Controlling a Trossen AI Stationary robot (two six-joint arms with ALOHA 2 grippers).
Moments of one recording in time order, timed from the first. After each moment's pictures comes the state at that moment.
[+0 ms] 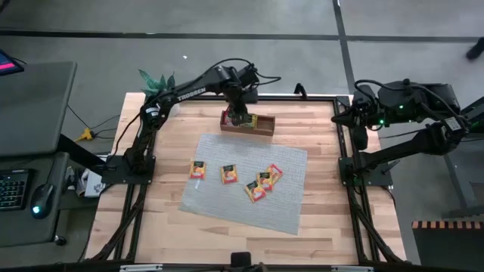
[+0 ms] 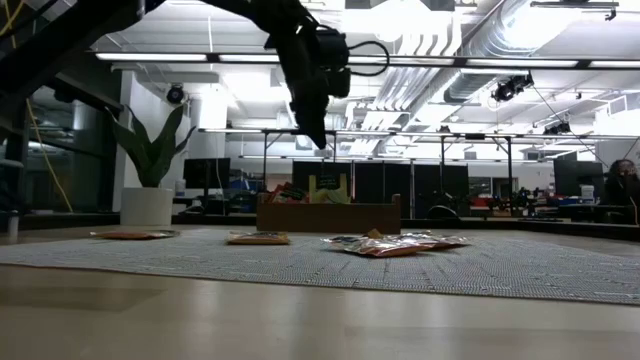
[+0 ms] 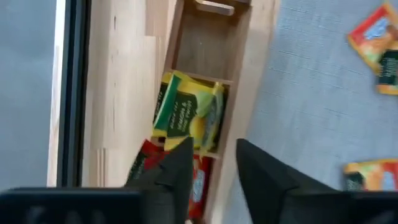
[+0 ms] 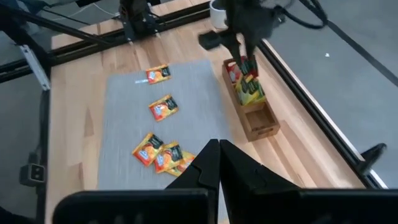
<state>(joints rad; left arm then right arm) 0.48 2.13 2.15 -1.21 0.13 0.40 -0.01 1.04 1.78 -1.42 0.19 0.31</state>
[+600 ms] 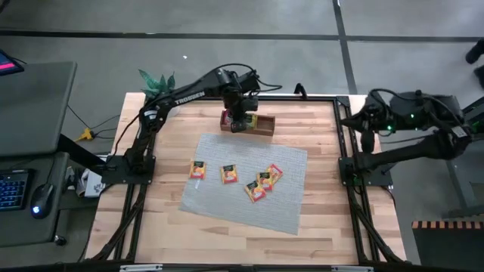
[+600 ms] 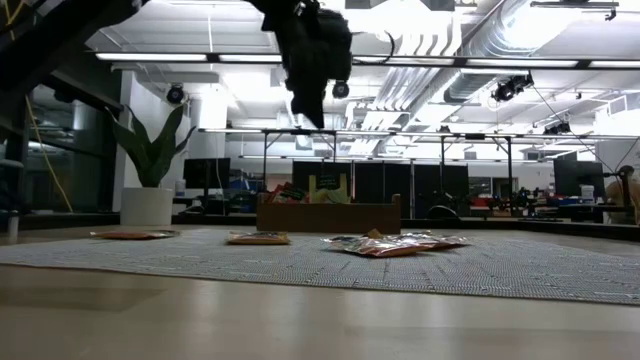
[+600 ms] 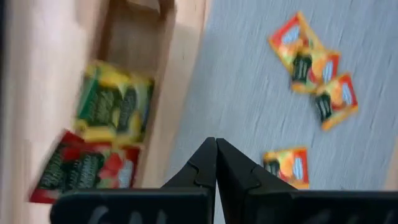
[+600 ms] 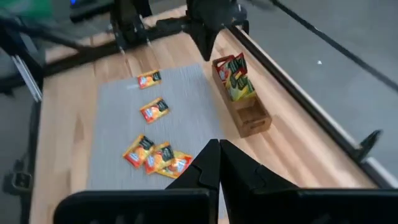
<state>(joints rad) 0.42 2.10 2.17 -1.32 0.25 0.28 -0.01 0.78 1.47 -1.30 0.23 0.34</state>
